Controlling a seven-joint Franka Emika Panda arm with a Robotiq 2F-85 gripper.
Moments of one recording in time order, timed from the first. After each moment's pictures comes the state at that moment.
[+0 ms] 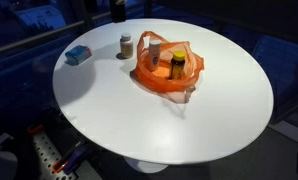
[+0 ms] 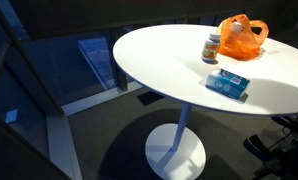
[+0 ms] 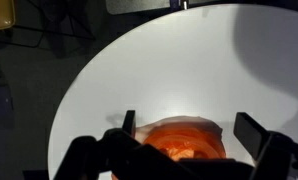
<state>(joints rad) -0.15 -0.45 -0.11 -2.33 -0.19 1.78 -0.05</state>
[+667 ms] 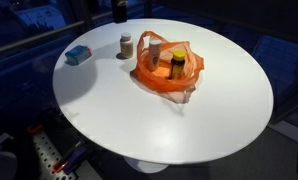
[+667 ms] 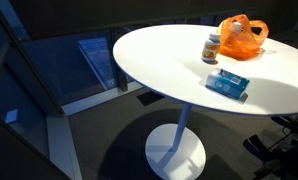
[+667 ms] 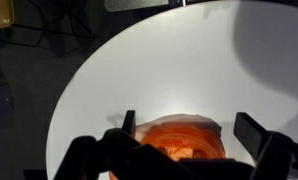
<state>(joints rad) -0.14 -0.43 -0.10 -2.33 -0.19 1.80 -0.04</state>
